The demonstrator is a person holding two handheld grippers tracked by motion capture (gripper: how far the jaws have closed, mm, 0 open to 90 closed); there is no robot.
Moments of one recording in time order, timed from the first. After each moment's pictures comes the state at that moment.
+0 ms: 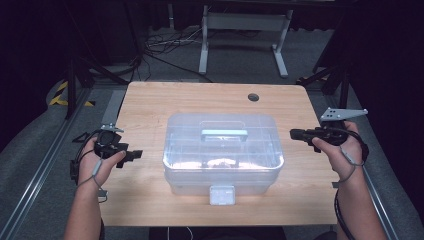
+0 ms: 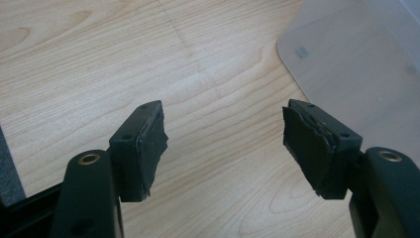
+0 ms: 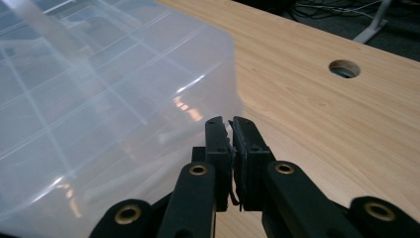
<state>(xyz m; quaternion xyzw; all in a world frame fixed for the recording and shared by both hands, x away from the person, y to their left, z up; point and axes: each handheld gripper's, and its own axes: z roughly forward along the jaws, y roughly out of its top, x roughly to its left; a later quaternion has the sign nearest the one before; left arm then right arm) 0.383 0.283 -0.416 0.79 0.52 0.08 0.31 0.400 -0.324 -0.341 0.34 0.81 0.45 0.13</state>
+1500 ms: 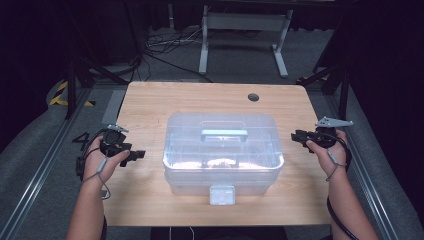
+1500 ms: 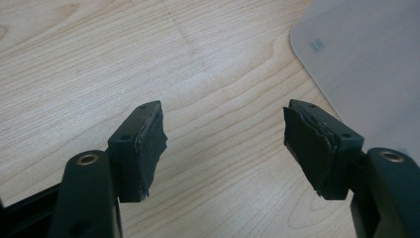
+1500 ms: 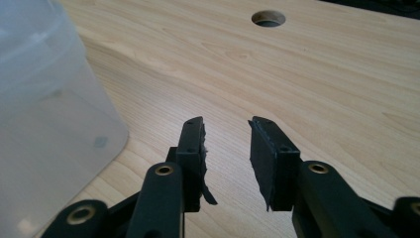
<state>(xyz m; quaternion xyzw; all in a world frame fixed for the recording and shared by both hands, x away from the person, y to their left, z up) 0.401 0.280 -0.435 0.81 0.50 0.07 0.30 0.451 -0.363 -0.440 0.40 0.79 0.43 0.18</state>
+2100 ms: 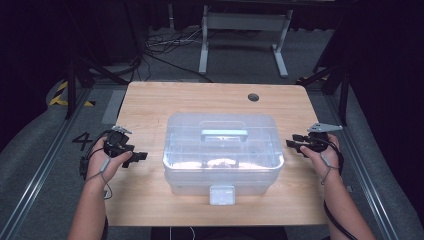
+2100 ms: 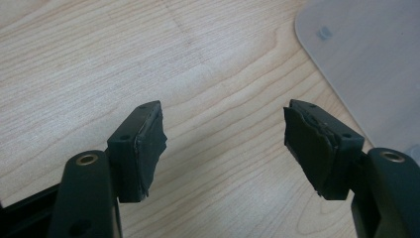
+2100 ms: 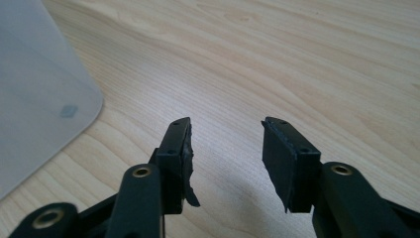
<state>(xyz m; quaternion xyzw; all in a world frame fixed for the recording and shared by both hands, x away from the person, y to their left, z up) 0.407 0.278 -0.447 0.81 0.50 0.06 0.29 0.459 -0.360 -0.474 0.40 0.80 0.40 0.18</state>
